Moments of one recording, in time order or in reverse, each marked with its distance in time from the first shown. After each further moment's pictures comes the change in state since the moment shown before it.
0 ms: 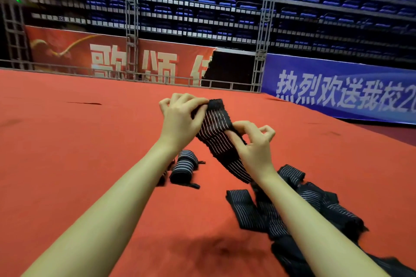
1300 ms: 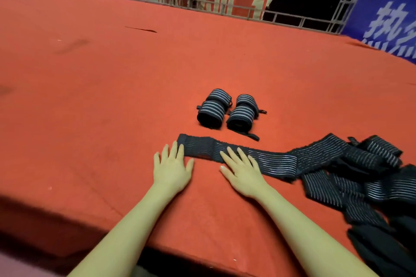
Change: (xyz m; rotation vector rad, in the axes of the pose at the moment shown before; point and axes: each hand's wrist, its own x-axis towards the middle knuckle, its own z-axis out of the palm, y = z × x) left_hand -0.254 -0.128 -0.046 0.622 -0.973 -0.765; right_hand -0.184 0.013 0.142 -0.307 -1.382 0.290
